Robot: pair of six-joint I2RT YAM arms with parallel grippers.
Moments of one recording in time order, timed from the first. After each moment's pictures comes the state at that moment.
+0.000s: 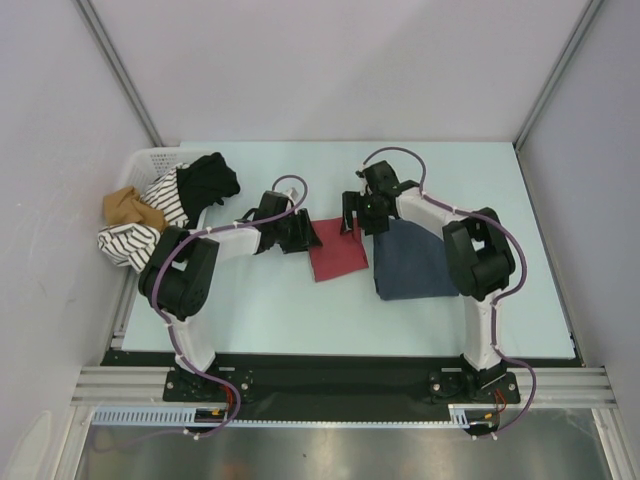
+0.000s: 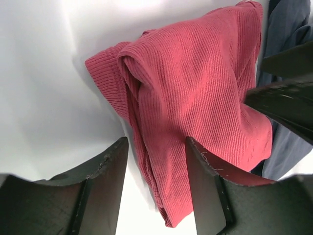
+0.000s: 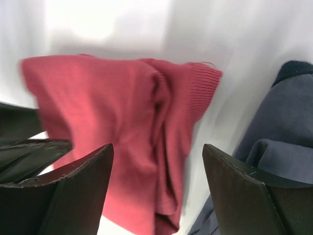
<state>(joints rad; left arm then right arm) -0.41 1.84 1.01 -0.01 0.29 -0.60 0.47 2.05 1.53 -0.47 -0.24 0.36</state>
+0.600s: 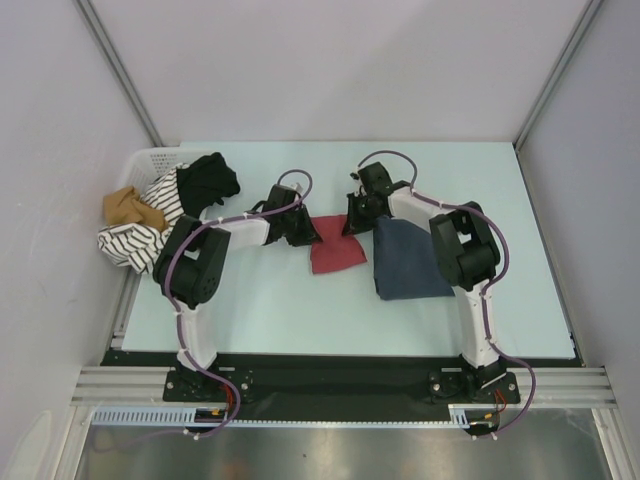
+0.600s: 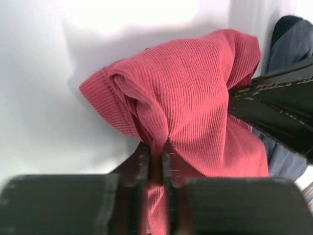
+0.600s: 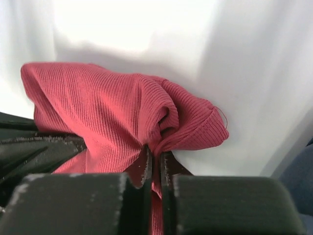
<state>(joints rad) -0.43 1.95 1.13 -0.04 0.26 -0.66 0.46 2.19 1.61 -0.43 -0.32 0.39</state>
